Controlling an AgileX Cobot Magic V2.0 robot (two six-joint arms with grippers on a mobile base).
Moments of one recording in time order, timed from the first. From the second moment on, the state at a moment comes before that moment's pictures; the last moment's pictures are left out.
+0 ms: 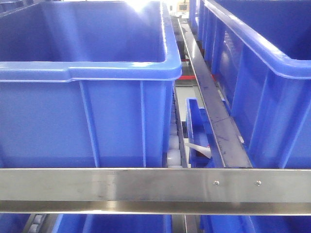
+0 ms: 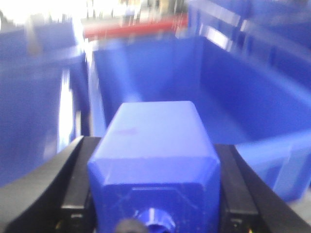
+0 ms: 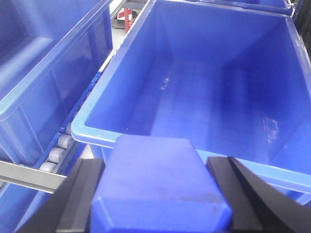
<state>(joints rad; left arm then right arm) -0.49 0.00 -0.51 0.36 0.66 -0.23 0.35 0.07 -0.71 -0.18 0.95 0.13</state>
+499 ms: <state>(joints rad) -0.49 0.84 -0.94 0.23 0.59 -0.25 0.35 0.07 -0.71 -0.18 0.94 0.13</state>
